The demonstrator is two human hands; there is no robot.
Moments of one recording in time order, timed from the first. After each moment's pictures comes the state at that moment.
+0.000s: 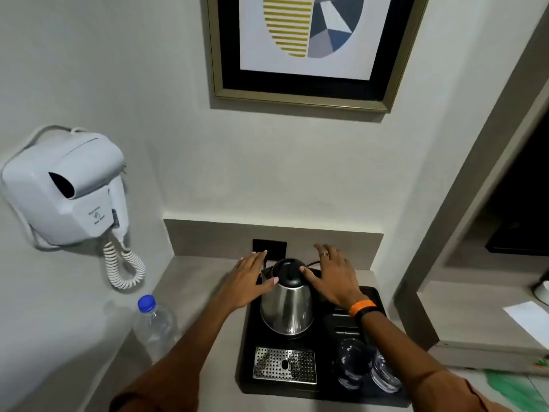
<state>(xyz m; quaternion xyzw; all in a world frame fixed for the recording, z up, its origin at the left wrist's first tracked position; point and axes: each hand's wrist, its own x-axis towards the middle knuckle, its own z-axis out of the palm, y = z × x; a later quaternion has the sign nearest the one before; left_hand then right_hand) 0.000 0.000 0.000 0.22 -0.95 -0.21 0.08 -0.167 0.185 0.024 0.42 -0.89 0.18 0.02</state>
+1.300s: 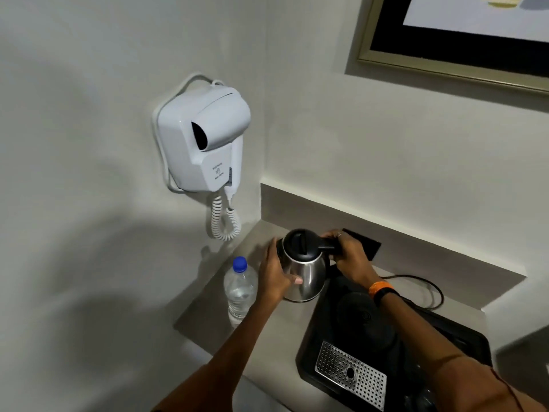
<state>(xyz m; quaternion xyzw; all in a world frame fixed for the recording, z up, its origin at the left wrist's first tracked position) 0.082 -0.036 -0.029 0.50 -0.69 -0.42 0.30 -0.107 0.025 0.016 0.58 -0.71 0.37 -0.17</state>
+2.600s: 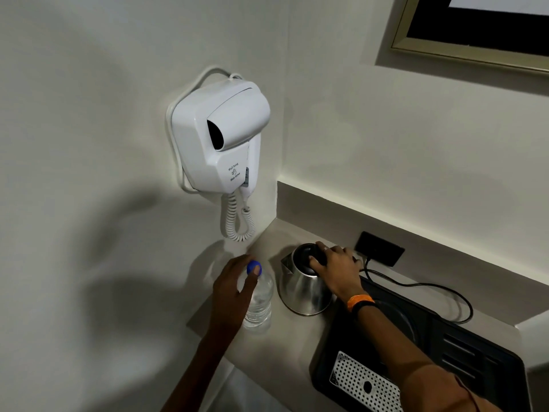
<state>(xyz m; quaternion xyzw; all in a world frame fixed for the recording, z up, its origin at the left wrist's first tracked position) 0.196 -0.024 -0.008 0.47 -0.69 -0.32 0.46 -0.060 -0.019 -0.027 0.54 -0.82 0.13 -0.14</state>
